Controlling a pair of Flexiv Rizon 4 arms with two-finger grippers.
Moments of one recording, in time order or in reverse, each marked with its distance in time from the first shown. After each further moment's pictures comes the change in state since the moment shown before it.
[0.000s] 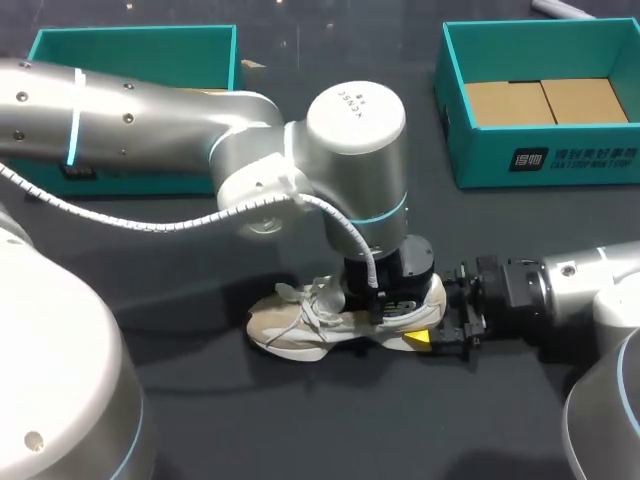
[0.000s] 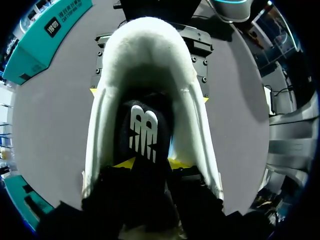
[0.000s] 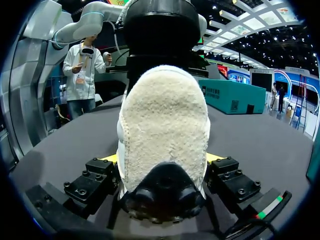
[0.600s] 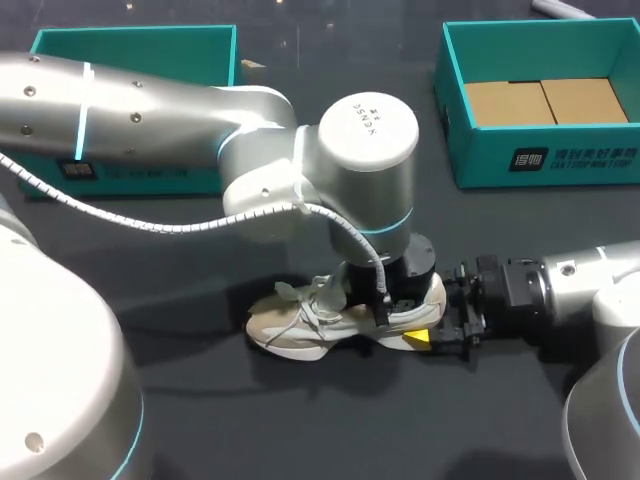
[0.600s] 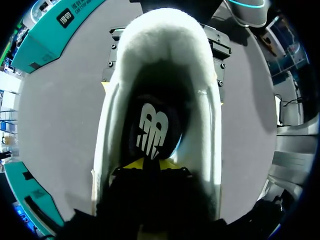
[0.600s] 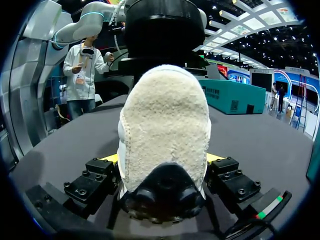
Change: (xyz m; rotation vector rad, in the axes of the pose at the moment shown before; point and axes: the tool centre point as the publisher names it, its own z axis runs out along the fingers) left arm -0.006 0.000 0.000 -0.010 -0.057 -0.093; right arm -0.001 0.000 0.000 -0.001 0.000 0.001
